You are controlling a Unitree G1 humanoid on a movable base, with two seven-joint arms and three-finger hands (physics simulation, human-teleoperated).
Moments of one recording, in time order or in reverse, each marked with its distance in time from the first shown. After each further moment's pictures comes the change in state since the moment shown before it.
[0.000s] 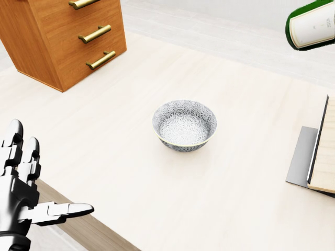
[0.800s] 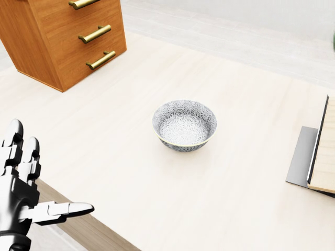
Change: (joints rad) left arm -0.004 0.002 -0.002 0.006 0.001 -0.004 0.006; right arm 0.175 -0.169 -0.094 -0.012 0.132 0.000 -0.019
